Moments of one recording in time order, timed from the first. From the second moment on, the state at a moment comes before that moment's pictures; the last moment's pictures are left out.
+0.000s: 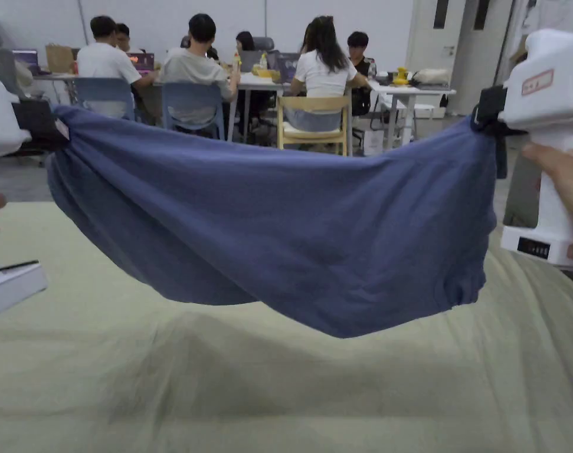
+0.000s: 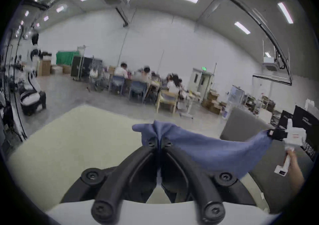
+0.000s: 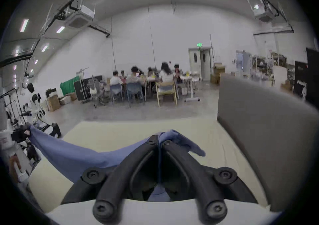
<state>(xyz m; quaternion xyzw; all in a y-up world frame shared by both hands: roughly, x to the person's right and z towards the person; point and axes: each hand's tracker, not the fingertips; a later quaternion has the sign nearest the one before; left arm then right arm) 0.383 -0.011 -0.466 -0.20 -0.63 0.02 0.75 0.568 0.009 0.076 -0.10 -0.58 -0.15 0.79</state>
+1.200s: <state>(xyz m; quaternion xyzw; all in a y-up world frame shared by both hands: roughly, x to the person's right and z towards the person) 0.085 -0.302 -0.361 -0.44 -0.57 -0.17 0.67 0.213 -0.331 0.203 -0.32 -0.51 -0.33 0.73</state>
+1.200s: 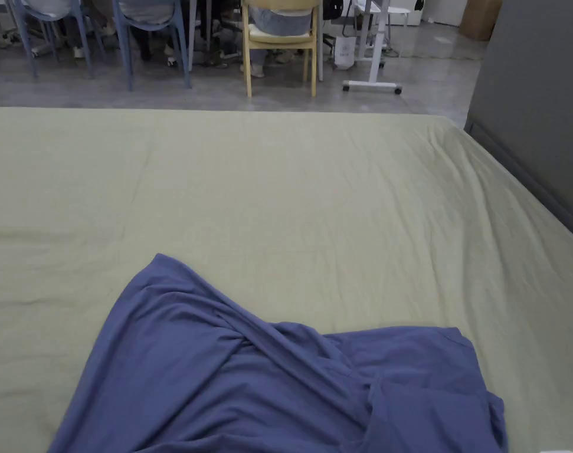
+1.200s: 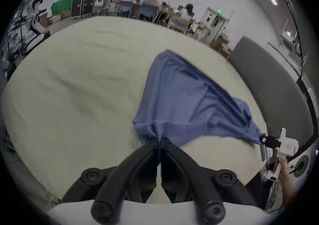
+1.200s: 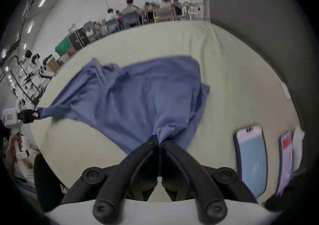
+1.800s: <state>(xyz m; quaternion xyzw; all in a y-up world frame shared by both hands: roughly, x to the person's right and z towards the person) 0.008 -0.167 -0.325 -0.27 -0.62 -0.06 0.73 0.158 -0.207 0.183 -0.22 -0.54 -0.27 0.76</state>
